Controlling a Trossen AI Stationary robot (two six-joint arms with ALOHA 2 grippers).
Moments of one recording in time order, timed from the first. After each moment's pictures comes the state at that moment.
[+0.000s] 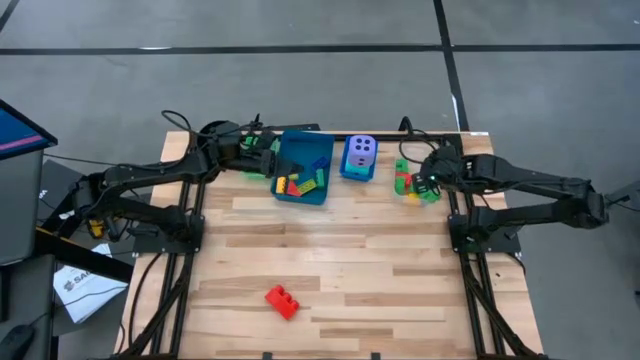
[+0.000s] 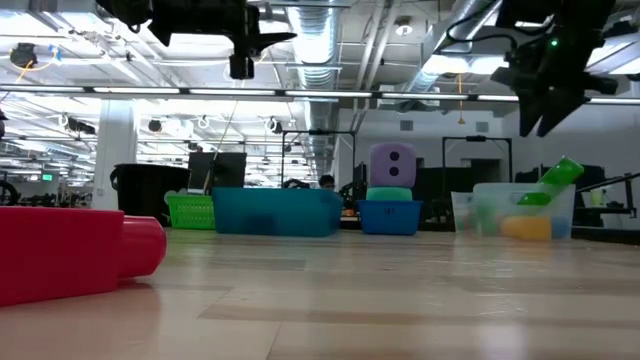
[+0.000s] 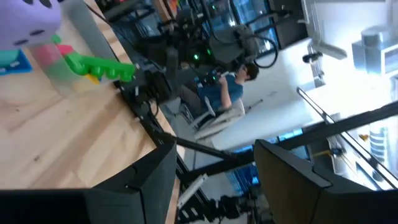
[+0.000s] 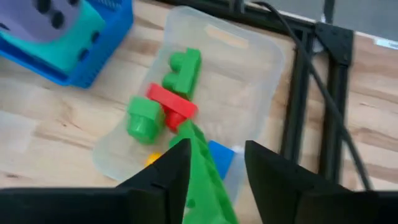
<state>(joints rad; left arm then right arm) 0.42 1.19 0.82 0.32 0.51 -1.08 -0.29 0.92 0.86 -1.19 0.54 0.92</state>
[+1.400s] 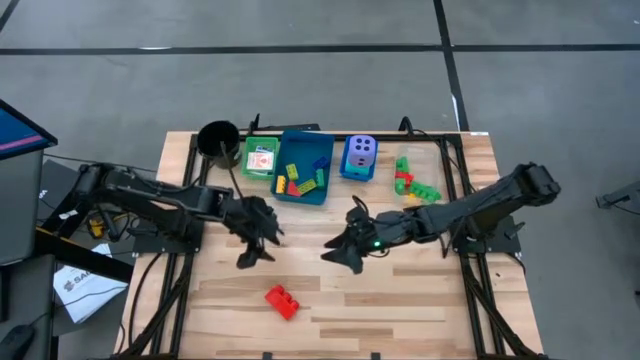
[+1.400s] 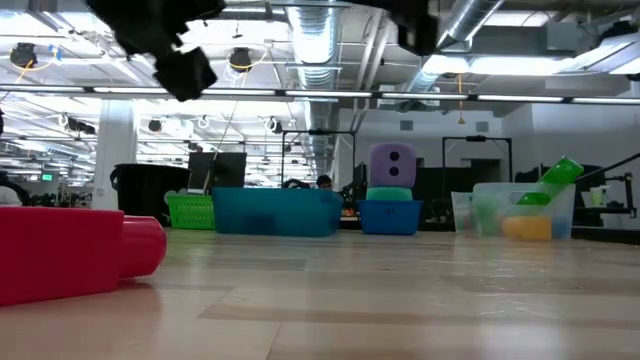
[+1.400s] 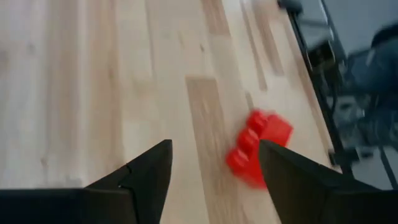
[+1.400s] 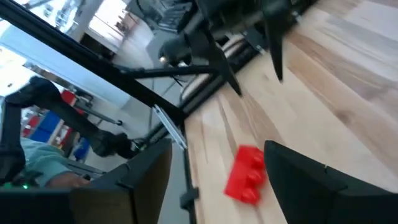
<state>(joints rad) -0.12 1.19 0.82 -0.46 0.25 -0.14 0.29 1.47 0.98 0.18 0.12 0.89</state>
